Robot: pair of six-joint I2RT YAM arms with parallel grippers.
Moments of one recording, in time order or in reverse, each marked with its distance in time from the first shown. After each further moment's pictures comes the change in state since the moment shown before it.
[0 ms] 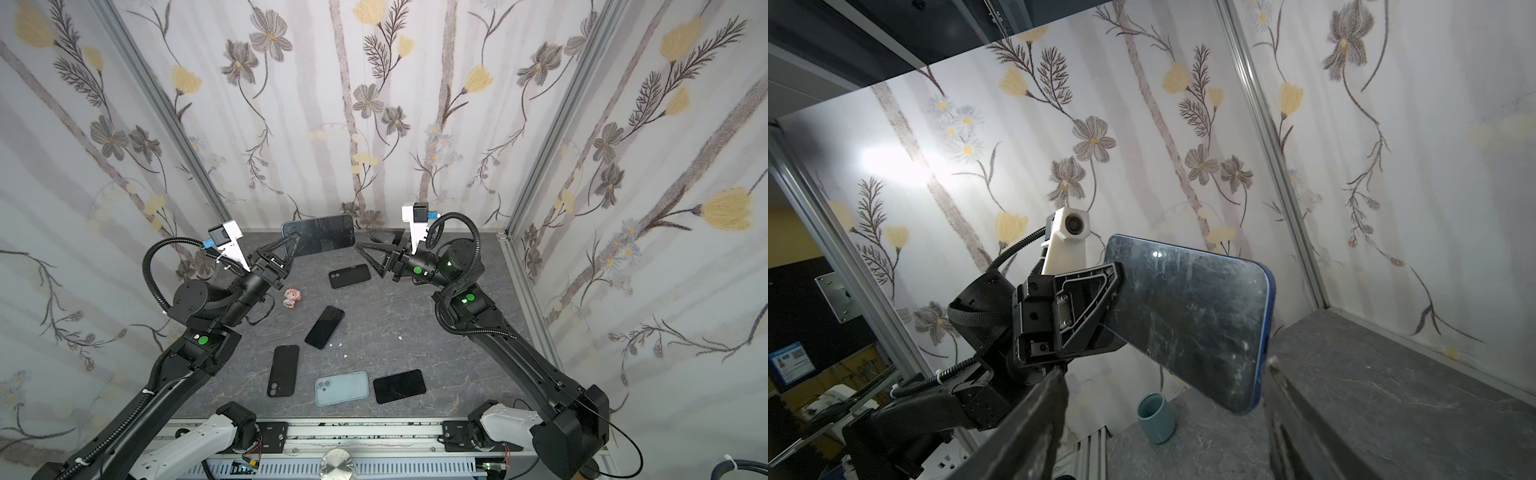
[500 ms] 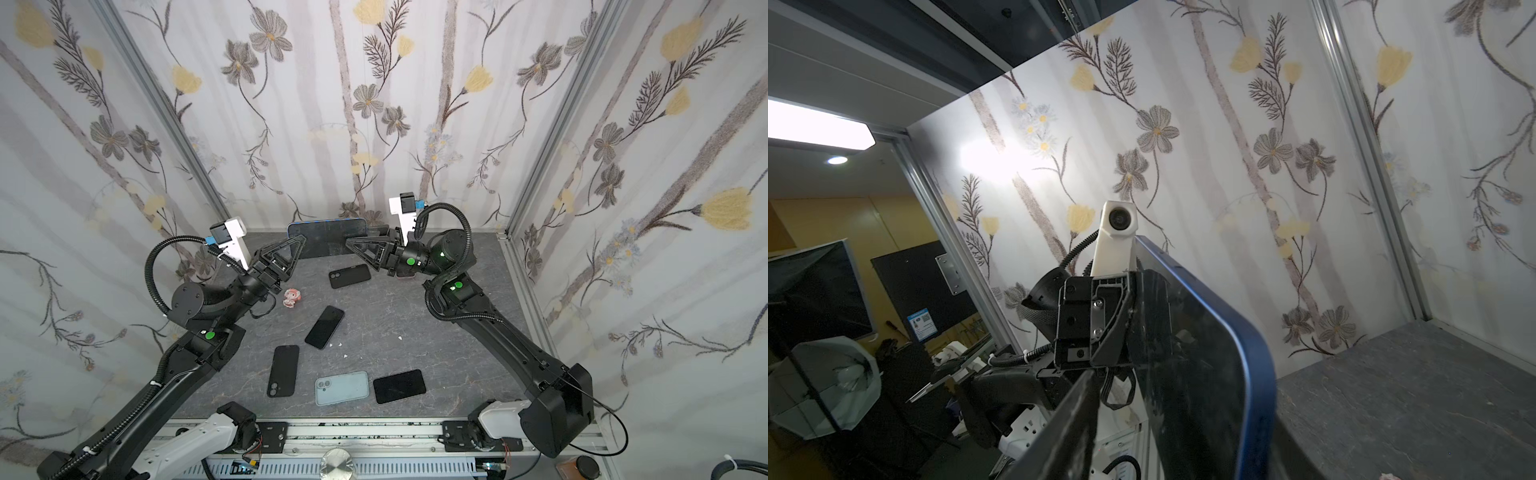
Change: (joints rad) left arm -0.001 0.048 0.006 0.195 0.178 -0.092; right arm 0.031 0.113 0.114 0.159 -0.201 0.172
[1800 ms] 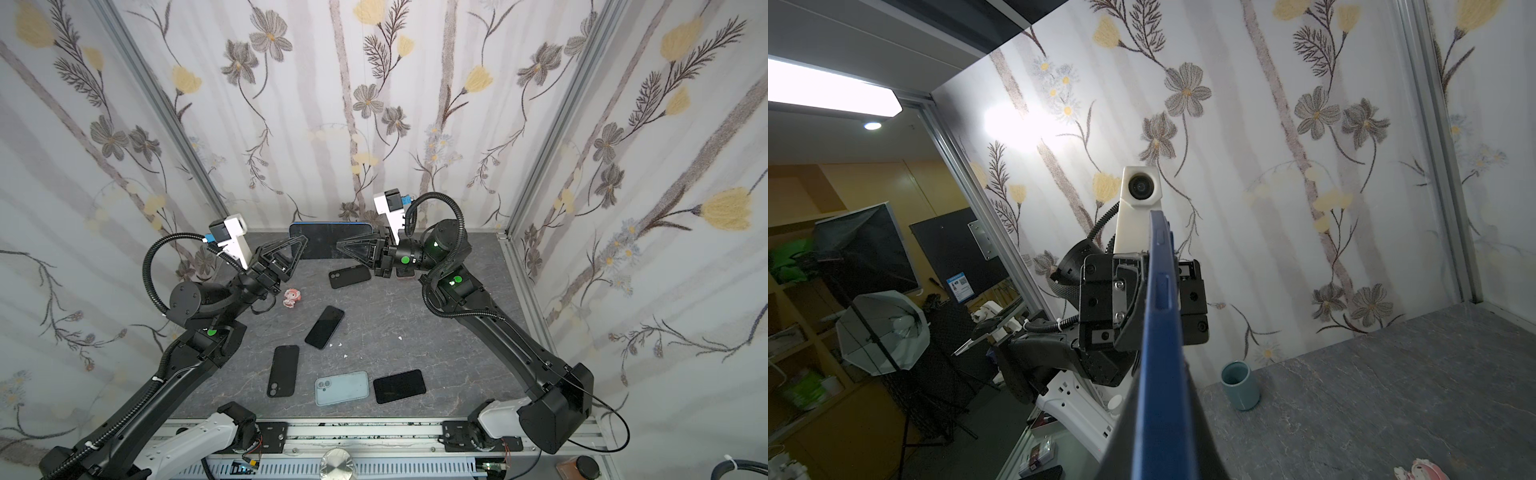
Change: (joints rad) left arm 0.000 0.026 0.015 0.039 0.056 0.009; right arm 0.029 0.011 0.105 -0.225 -0.058 -0.105
